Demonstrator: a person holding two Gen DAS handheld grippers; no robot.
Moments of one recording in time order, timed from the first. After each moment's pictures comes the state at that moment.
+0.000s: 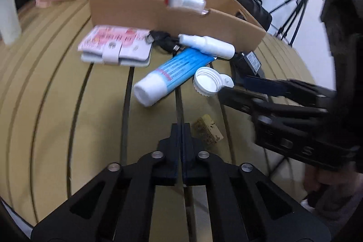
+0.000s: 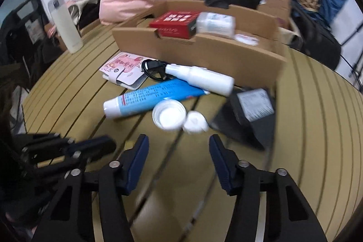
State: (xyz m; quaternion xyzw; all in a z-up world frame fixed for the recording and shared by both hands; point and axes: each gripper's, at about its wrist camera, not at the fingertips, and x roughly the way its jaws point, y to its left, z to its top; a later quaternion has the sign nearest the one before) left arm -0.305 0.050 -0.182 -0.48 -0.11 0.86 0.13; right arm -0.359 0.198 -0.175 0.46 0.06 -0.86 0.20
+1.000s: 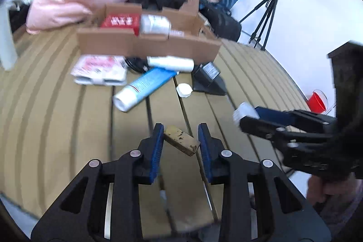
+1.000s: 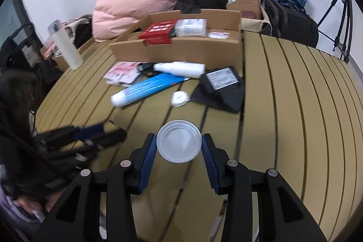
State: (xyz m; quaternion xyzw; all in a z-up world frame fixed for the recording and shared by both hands) left arm -0.251 0.059 -0.124 -0.40 -0.07 0.89 0.19; right arm -0.282 0.241 -0.139 0.45 -0.01 -0.88 0.17
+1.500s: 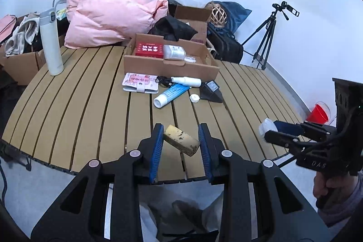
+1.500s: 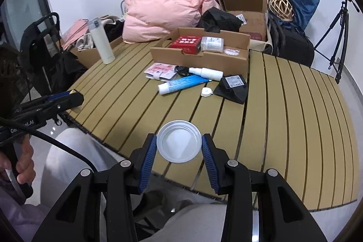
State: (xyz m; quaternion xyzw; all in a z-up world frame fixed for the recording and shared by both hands) left arm -0.152 0.002 -0.044 -0.36 -0.07 0.92 0.15; right arm -0.165 0.225 -0.068 0.41 0.02 -0.89 0.19
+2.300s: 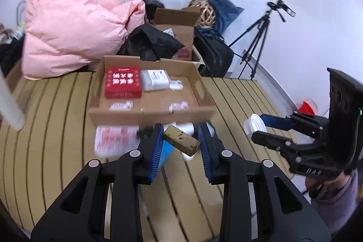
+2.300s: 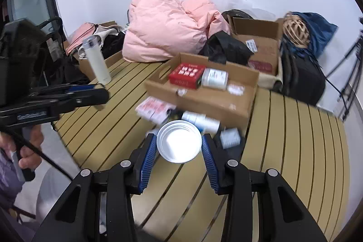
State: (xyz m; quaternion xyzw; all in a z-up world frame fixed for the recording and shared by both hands) left arm -0.366 0.028 -0.011 -0.39 -0.08 0.89 0.23; right arm -0.298 0.221 -0.023 0.39 0.05 -0.89 0.23
